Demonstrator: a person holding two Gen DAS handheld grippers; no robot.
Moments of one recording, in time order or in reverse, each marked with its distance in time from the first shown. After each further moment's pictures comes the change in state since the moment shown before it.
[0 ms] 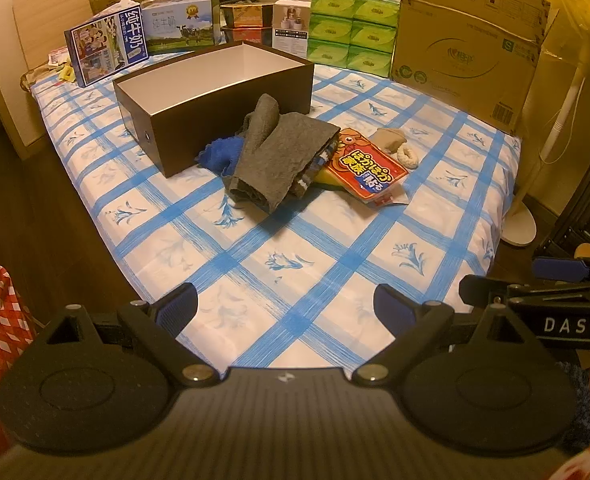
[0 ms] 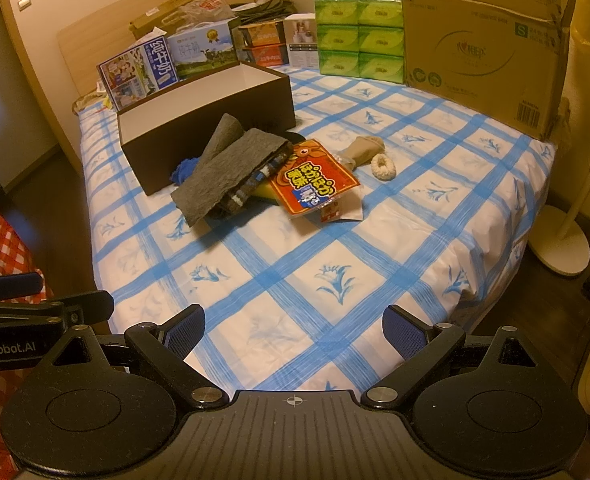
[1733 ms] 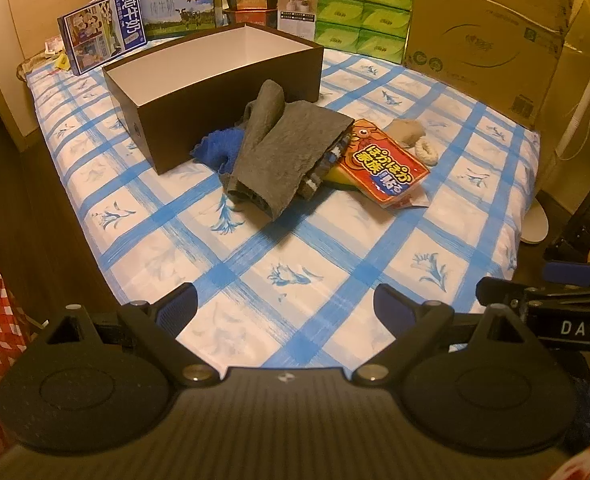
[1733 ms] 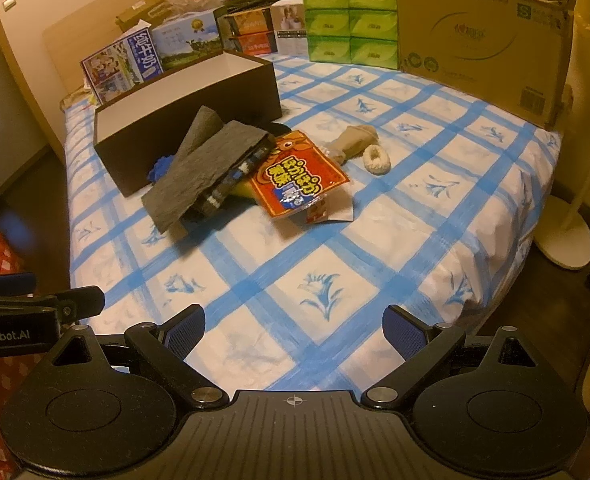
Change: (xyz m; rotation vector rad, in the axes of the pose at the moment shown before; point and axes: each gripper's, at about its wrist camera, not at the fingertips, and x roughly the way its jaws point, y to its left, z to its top) left arm 0.050 -0.006 0.016 -0.003 0.048 0.015; right arm 0.043 -0.026 0.016 0.024 0.031 0.000
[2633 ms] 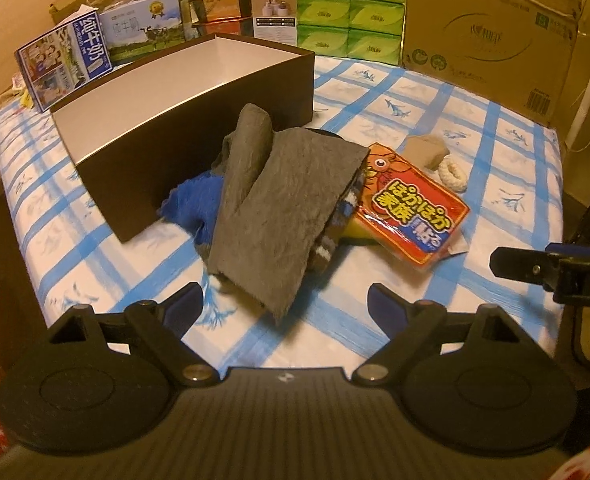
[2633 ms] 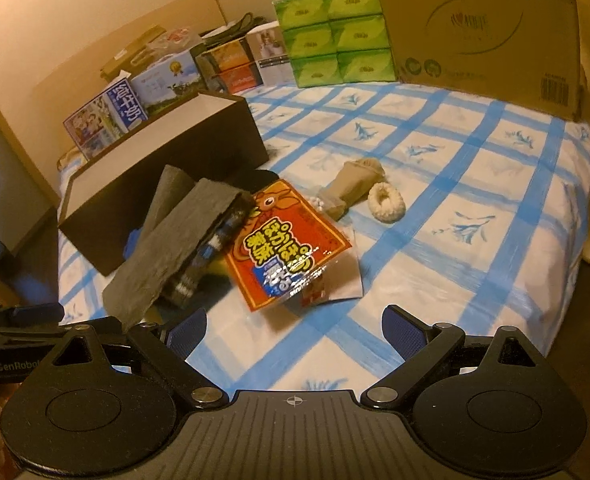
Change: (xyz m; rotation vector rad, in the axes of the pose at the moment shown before) left arm 0.108 0.000 0.069 0.110 -0.032 -0.011; right arm 0.084 -0.044 0.057 0.135 -0.090 0.087
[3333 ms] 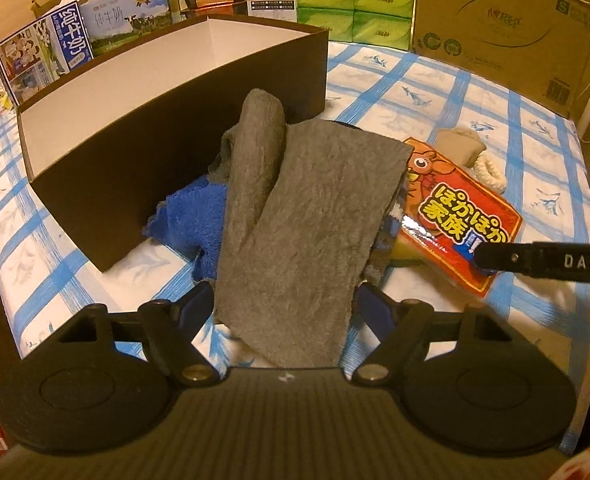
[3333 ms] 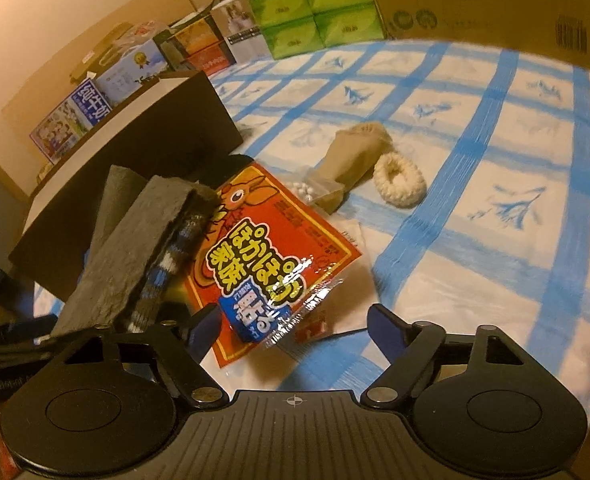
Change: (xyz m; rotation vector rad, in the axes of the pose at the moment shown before) left arm 0.067 0.024 0.020 0.019 0.033 -0.028; right arm 0.091 -0.024 0.013 0.120 0.058 0.009
